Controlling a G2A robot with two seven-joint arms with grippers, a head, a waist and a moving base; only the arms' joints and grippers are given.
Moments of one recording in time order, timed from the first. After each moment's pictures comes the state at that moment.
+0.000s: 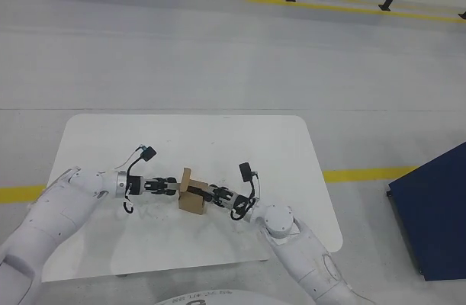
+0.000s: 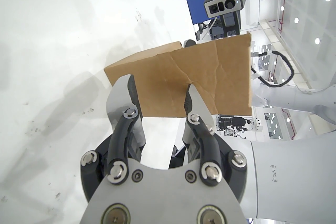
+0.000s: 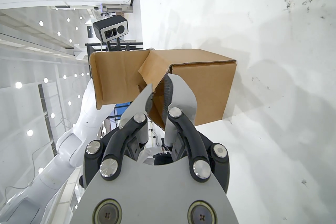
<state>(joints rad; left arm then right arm) 0.83 -1.24 -0.57 -0.68 -0.36 -0.77 -1.05 -1.67 -1.19 1.24 -1.61 0.04 0.00 0.53</state>
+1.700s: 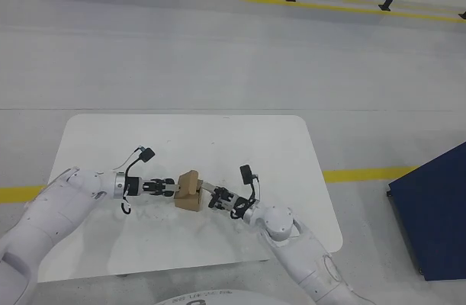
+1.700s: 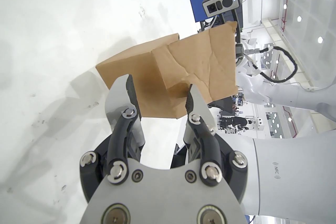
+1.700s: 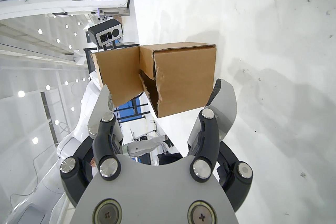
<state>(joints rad) 0.81 -1.23 -0.48 -0.66 -0.41 -0.80 -1.02 -1.69 -1.18 1.23 -1.62 0.08 -0.01 0.52</state>
